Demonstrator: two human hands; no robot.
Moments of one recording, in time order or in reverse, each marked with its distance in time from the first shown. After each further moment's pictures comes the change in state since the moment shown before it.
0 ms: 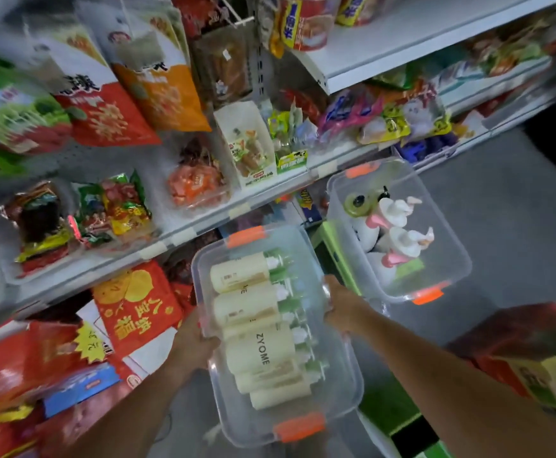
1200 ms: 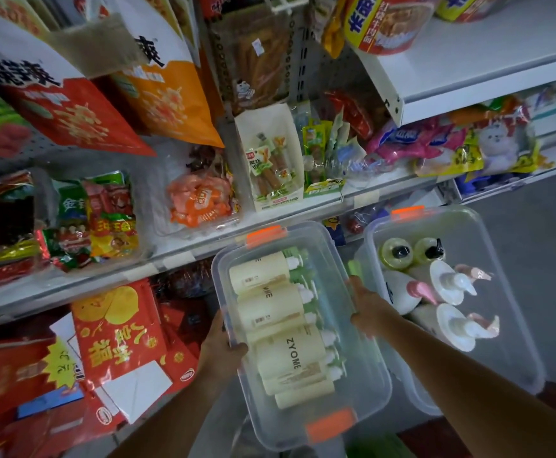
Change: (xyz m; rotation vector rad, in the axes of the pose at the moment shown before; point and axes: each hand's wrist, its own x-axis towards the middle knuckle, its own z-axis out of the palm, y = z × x) left_hand 0.134 0.058 0.071 -0.081 0.068 -0.160; right_hand 0.197 -0.009 -0.090 -0.215 -0.095 -0.028
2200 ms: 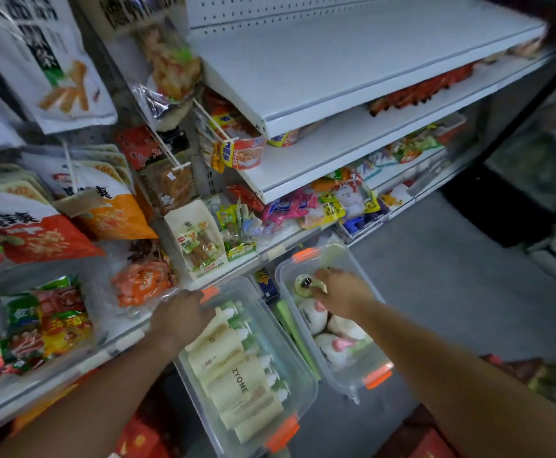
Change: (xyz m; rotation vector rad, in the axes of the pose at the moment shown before) left_hand -0.093 0.214 -0.036 1.115 0.111 0.711; right_hand -0.189 0.016 -0.122 -0.203 0.562 -0.060
